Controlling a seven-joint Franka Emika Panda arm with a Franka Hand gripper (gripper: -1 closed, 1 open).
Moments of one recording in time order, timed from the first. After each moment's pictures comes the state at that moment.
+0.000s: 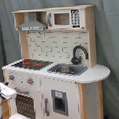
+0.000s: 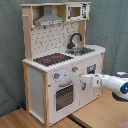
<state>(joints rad) -0.36 -1.50 1.52 -2.63 0.00 2.93 -0.66</state>
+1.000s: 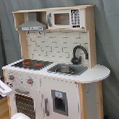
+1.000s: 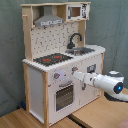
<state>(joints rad) -0.50 -1.50 1.51 -2.45 0.00 2.96 -0.45</state>
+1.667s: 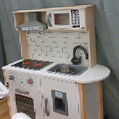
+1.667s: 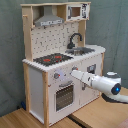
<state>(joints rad) -0.54 -1.50 1.52 -2.38 0.00 2.96 -0.26</state>
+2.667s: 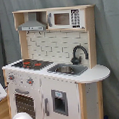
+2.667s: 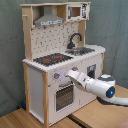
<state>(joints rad) -0.63 -1.51 1.56 -2.27 0.00 2.96 0.03</state>
